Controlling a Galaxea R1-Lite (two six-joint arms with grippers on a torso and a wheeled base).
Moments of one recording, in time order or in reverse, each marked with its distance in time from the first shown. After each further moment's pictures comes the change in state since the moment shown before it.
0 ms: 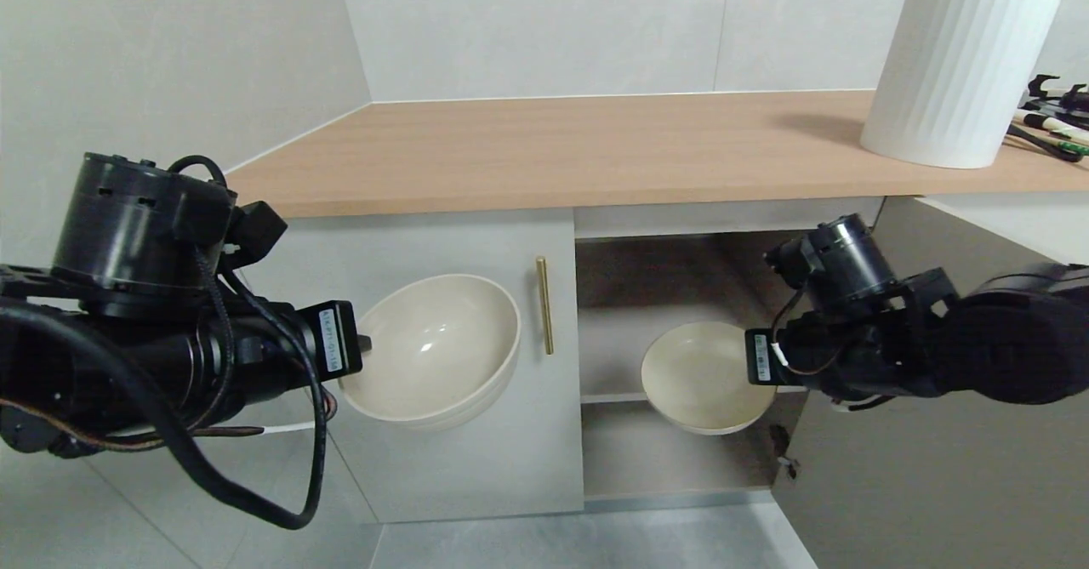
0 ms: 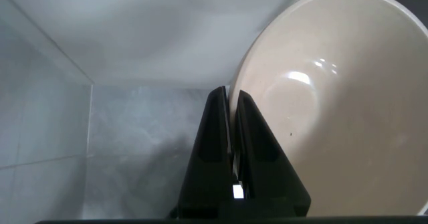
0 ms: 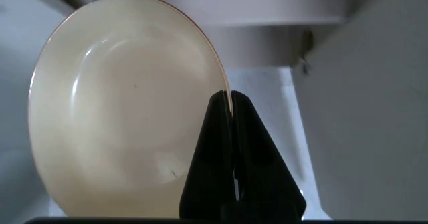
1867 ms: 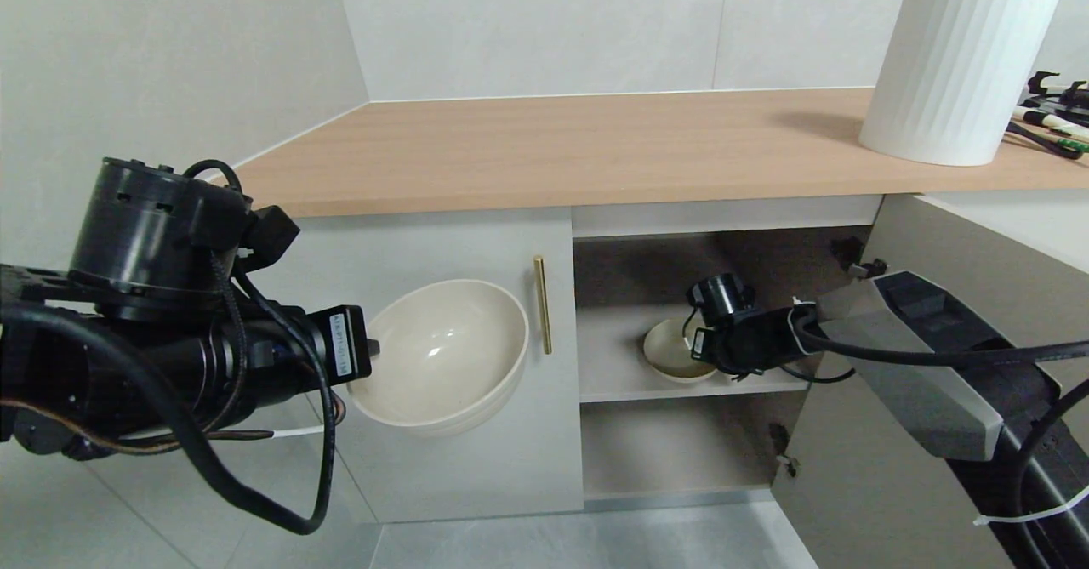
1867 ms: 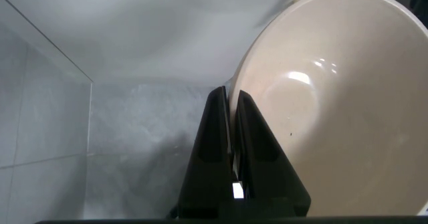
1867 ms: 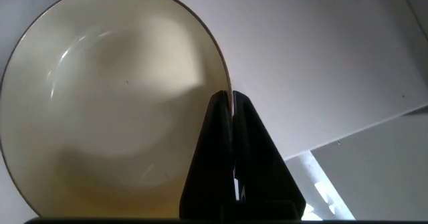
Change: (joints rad) left arm -0.012 0.010 0.001 -0.001 0.000 0.002; right arm -0.176 0.817 -0.750 -0.047 -0.157 0.111
